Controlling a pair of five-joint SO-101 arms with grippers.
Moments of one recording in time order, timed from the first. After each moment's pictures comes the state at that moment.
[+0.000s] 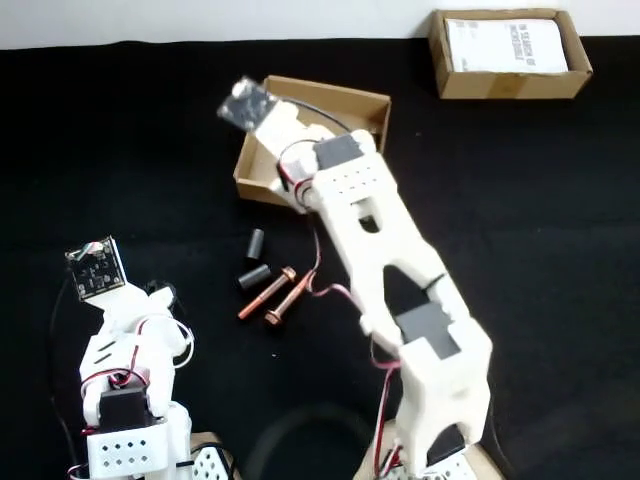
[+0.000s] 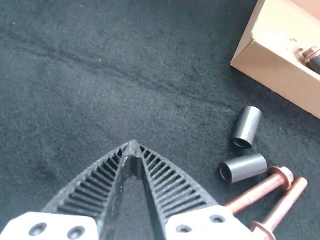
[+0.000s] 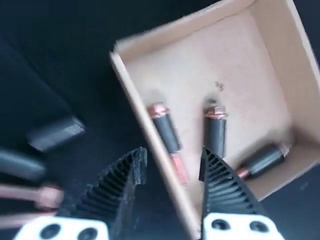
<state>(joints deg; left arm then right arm) -14.6 -103.3 96.1 51.6 17.5 -33.3 19.0 -18.8 64.8 25.7</state>
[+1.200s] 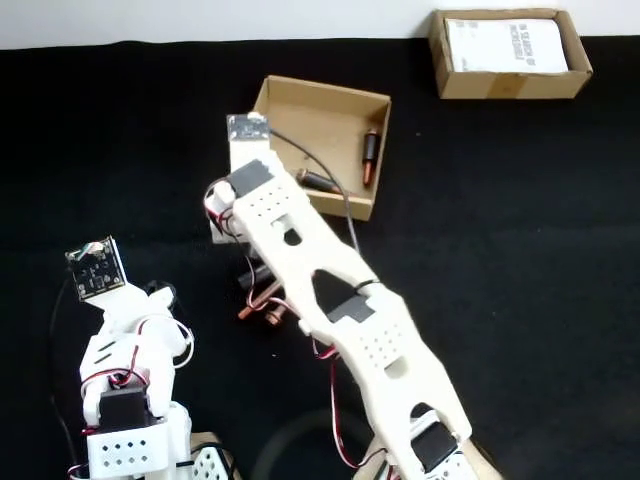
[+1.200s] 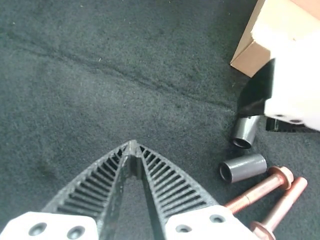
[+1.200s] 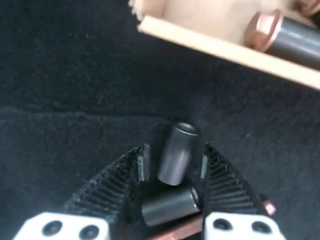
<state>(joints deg) -14.6 -103.3 96.1 51.6 17.5 -44.5 47.7 -45.1 80.2 -30.5</state>
